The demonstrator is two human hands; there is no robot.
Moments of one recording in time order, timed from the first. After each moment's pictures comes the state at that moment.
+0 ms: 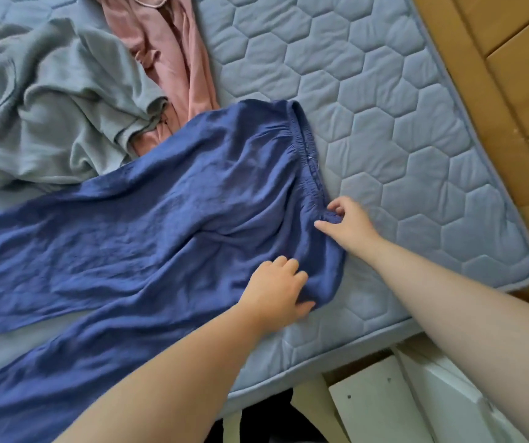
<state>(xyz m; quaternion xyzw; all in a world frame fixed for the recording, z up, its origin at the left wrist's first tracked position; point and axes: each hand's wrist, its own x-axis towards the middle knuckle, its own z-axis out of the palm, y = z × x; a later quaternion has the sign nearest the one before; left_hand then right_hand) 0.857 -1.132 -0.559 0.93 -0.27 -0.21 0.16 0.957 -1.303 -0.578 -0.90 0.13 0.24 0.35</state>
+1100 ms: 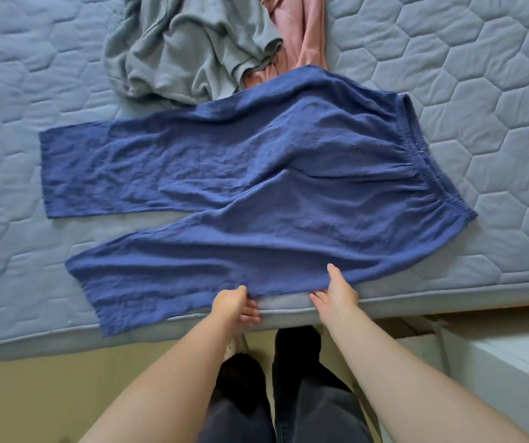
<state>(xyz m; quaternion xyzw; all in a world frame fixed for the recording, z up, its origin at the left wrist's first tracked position) 0.677 -1.022 -0.577 0.47 0.64 -0.32 0.53 0.744 -1.188 -0.580 -0.44 0.63 0.28 0.58</state>
